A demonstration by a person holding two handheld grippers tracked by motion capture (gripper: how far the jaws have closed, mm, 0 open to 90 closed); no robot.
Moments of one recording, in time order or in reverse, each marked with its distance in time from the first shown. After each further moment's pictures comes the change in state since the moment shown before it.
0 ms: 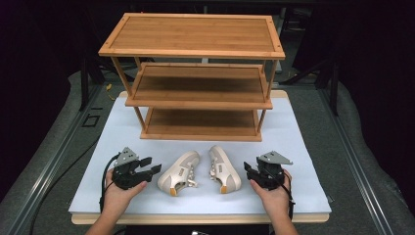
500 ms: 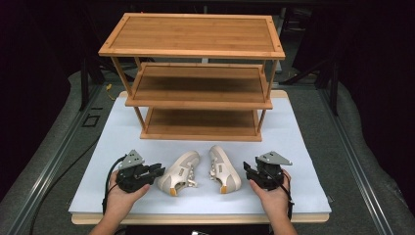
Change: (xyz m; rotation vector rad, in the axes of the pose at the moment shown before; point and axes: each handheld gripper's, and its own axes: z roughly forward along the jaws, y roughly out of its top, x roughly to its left) left arm -0.019 0.004 0.000 0.040 -0.054 0.054; right arm 0.003 0.001 -0.002 -0.009 -0.005 0.000
